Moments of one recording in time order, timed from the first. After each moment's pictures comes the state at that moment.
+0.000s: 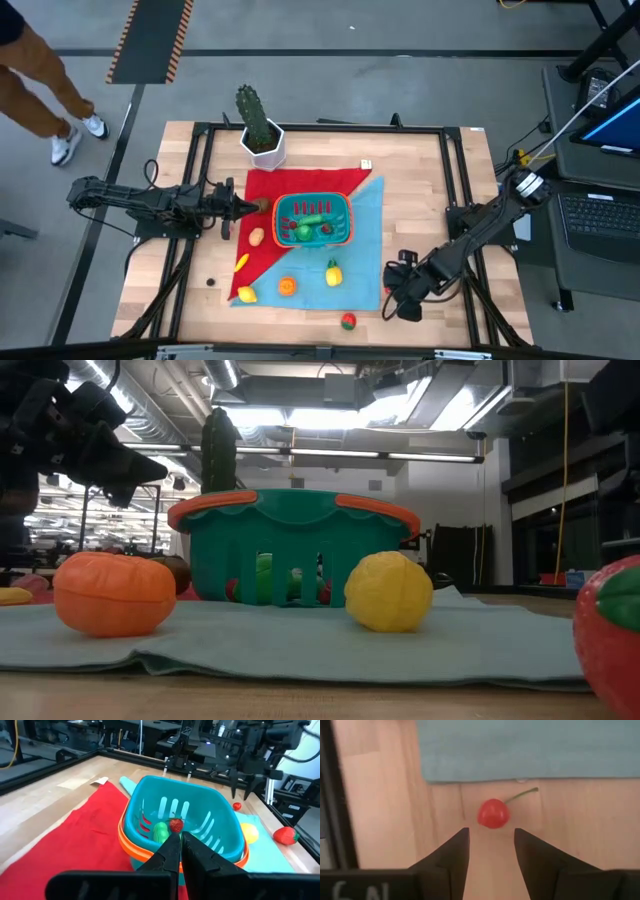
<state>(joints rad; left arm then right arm) -0.08 0.21 0.02 0.03 -0.17 -0.25 0.74 1.61 0.91 -0.56 0.08 0.86</state>
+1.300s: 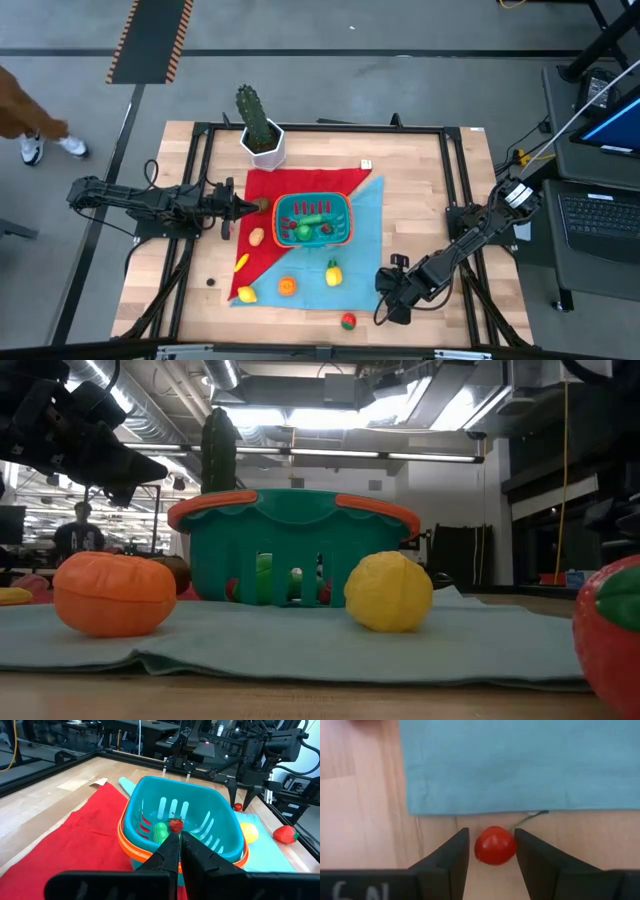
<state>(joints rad) -0.08 0.21 0.02 0.04 -0.18 -0.24 0.73 1.73 0.91 -0.42 0.16 0.86</state>
